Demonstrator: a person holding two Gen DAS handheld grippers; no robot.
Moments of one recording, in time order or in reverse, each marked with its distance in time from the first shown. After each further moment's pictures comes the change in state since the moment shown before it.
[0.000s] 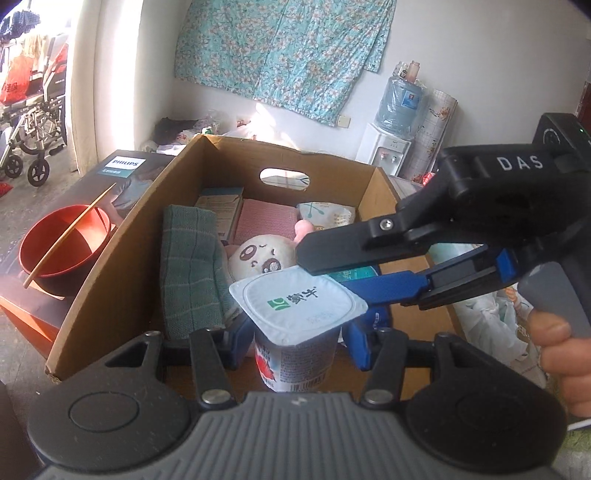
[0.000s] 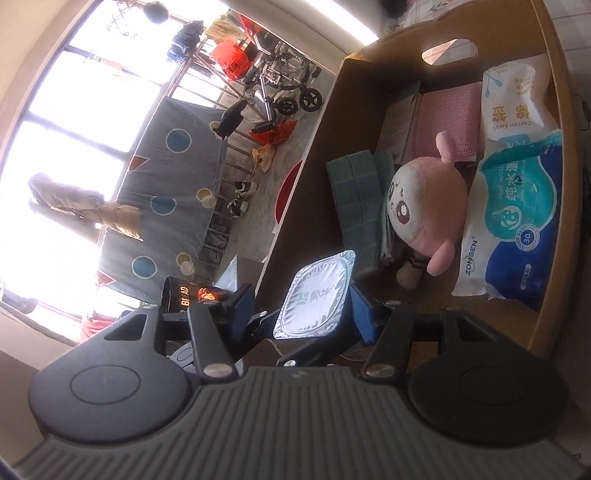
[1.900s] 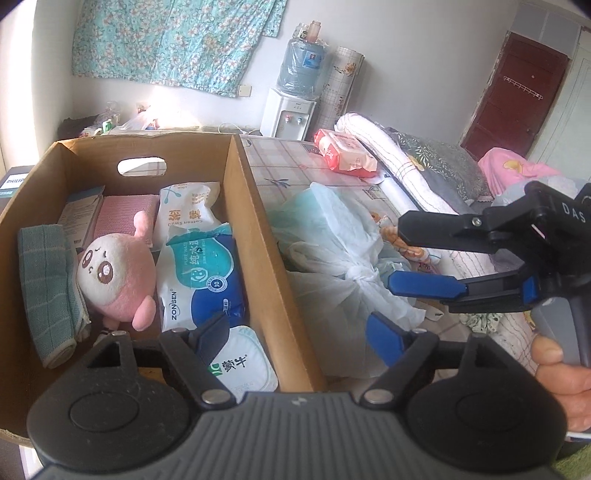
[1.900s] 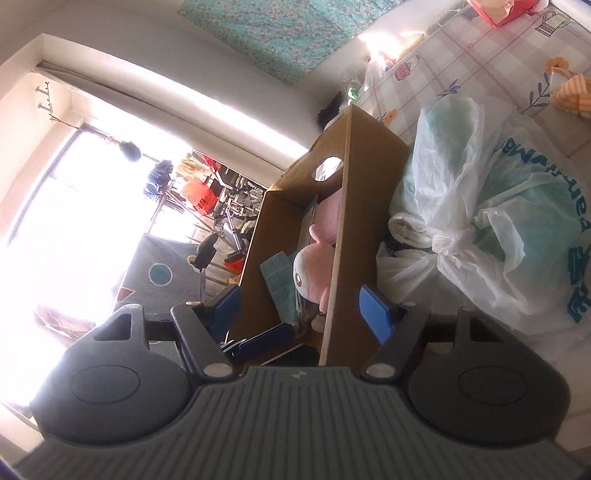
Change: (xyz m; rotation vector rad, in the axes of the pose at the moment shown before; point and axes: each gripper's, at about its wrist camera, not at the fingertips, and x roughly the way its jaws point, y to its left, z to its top) left arm 0.026 -0.111 0.003 0.203 0.100 -0.234; right arm -0.178 -0.080 -0.113 0.163 -0.518 -0.055
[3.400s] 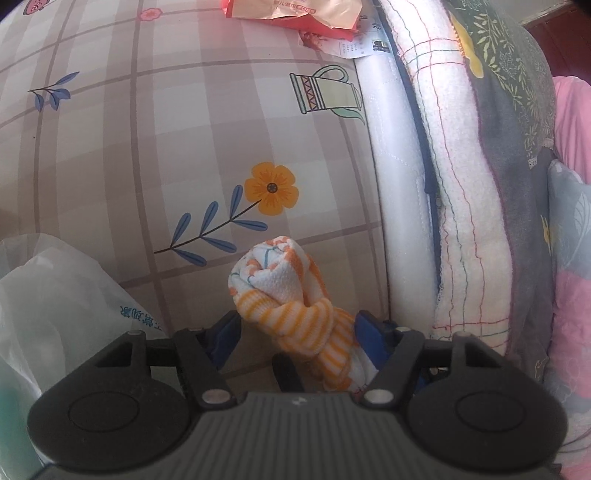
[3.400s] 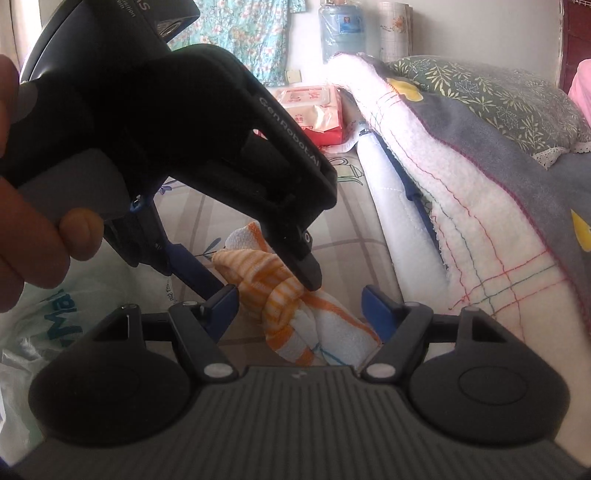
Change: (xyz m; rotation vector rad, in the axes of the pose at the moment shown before) left arm 0.363 -0.134 0.152 -0.194 0.707 -0.072; right arm 0.026 -0.175 0.121 -0.448 -0.191 -0.817
